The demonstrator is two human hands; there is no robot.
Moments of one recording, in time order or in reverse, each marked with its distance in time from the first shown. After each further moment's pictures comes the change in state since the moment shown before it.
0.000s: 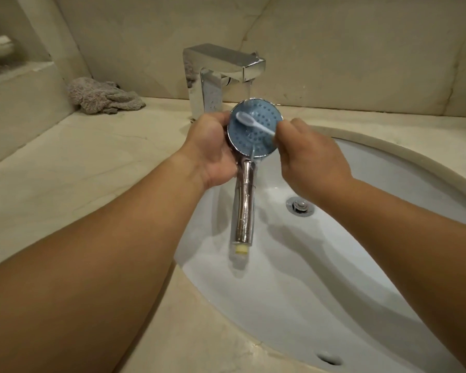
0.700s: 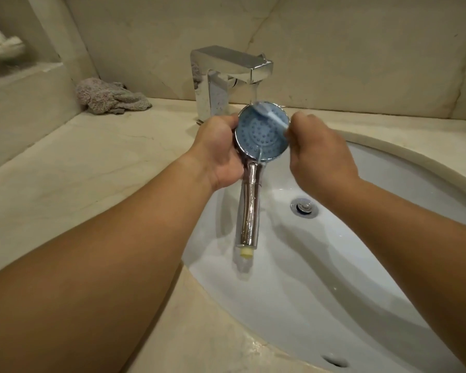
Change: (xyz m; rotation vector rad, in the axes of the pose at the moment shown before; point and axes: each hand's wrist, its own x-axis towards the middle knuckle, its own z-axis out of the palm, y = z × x) left_hand 0.000 -0.002 0.002 0.010 0.012 0.003; right_hand 0.002 -0.006 -0.006 0.147 0.032 0.168
